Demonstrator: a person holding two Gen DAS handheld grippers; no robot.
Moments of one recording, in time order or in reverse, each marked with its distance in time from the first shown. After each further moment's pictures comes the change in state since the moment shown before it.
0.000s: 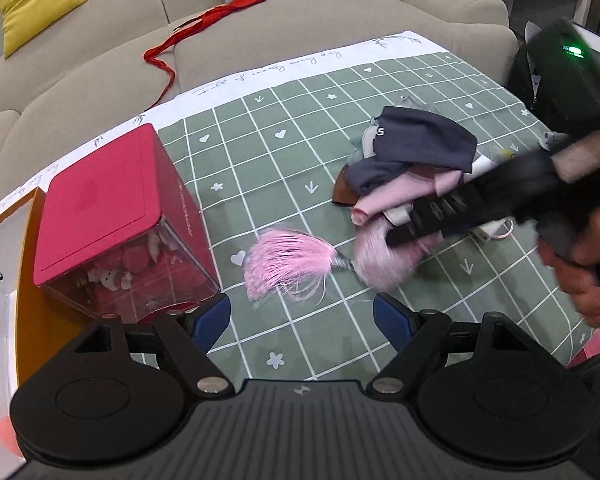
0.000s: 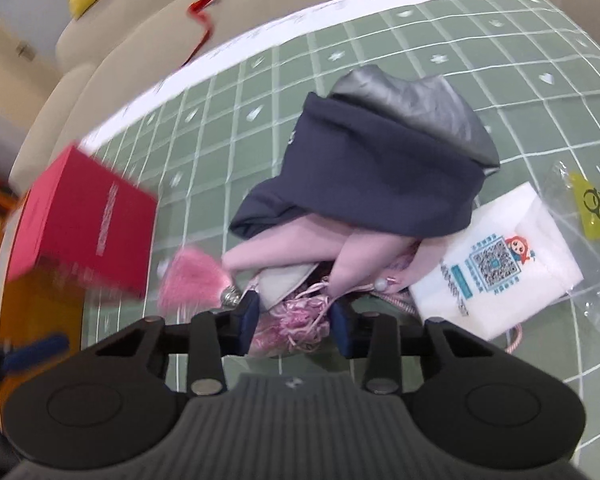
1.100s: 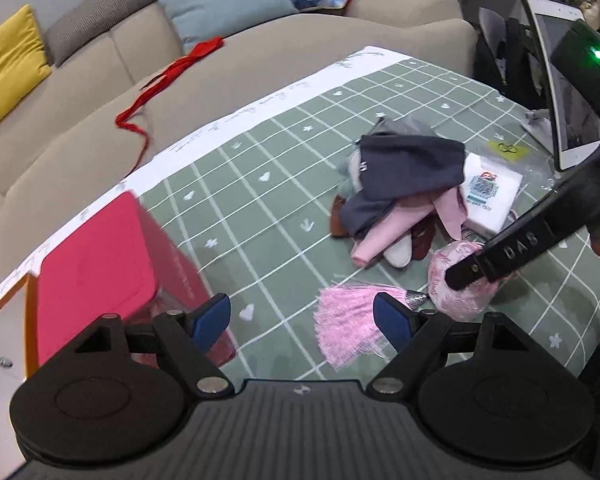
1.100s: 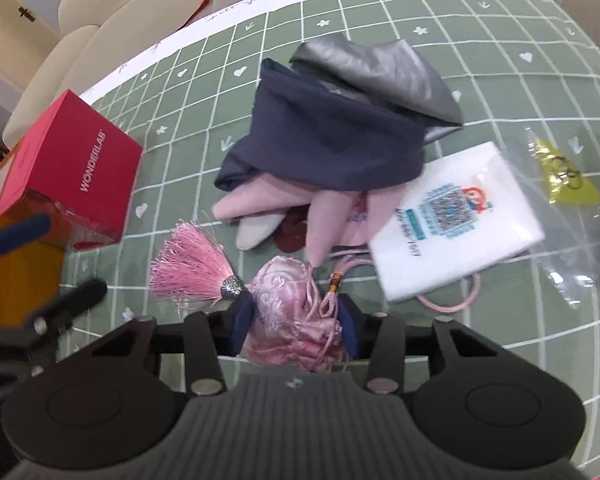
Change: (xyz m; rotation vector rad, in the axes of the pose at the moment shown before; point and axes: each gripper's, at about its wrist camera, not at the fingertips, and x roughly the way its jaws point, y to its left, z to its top) left arm 0.013 -0.002 0.009 0.215 -0.123 -0.016; right arm -0.013 -0.015 -0.022 -0.044 0.052 -0.065
